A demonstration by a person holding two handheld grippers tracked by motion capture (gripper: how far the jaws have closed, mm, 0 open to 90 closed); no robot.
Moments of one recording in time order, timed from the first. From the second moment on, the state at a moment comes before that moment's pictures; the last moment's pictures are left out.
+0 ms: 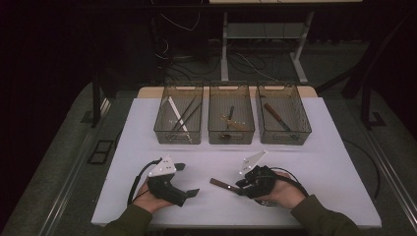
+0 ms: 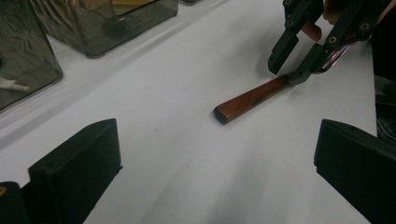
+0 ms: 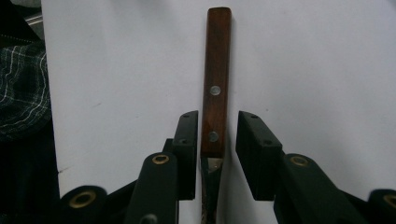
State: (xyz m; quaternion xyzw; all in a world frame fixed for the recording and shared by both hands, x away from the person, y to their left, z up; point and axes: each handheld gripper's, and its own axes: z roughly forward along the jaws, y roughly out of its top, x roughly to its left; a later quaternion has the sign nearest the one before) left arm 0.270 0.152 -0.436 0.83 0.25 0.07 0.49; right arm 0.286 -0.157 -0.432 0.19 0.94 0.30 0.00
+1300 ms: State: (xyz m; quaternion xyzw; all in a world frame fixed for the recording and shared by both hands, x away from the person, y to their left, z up) left arm 0.270 0.152 -0.436 0.83 0.25 0.07 0.49; right arm 0.301 -0.117 -0.416 0.15 0.98 0.14 -0.01
